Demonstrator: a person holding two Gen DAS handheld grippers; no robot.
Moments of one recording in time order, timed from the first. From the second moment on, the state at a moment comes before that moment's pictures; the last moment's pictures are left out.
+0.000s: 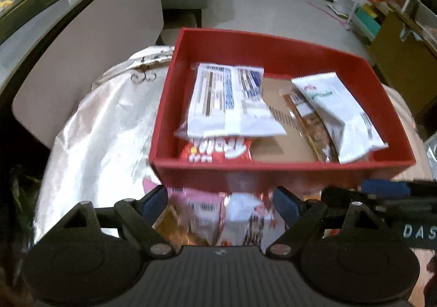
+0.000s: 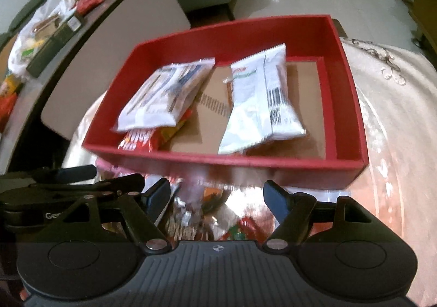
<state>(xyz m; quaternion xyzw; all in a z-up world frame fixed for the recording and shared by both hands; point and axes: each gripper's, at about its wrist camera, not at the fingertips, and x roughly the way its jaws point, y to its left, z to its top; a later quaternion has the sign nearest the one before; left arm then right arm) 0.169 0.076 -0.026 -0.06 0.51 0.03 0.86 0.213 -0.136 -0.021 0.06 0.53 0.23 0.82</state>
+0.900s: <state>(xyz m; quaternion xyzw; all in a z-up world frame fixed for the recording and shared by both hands) 0.085 0.082 -0.003 -0.05 0.48 0.07 0.87 0.136 -0.131 0.014 0.05 0.49 0.22 0.84</state>
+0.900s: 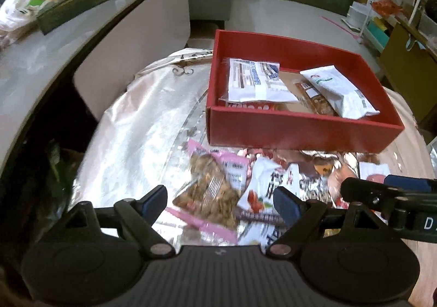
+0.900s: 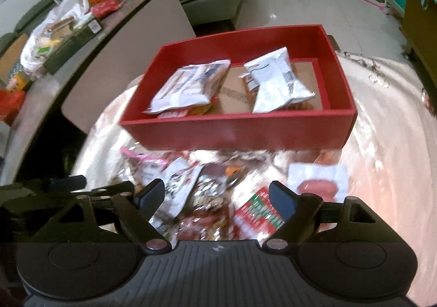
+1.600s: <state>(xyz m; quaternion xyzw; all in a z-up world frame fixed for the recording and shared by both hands) 0.045 0.087 0.025 -0.05 0.42 0.08 0.90 0.082 -0.147 0.065 0.12 0.34 0.22 0.91</state>
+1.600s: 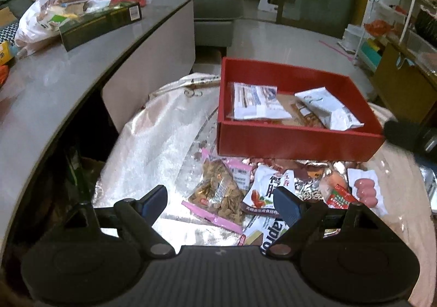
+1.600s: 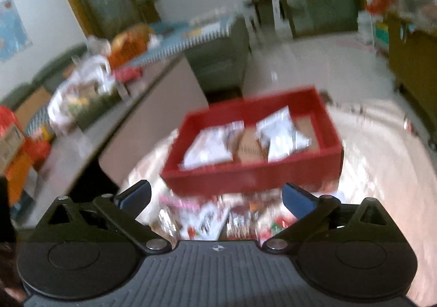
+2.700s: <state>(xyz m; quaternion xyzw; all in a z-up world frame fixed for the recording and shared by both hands) 0.143 0.089 -0.067 -0.04 0.51 0.11 0.85 0.110 -0.163 0.055 0.12 0.42 0.24 0.87</state>
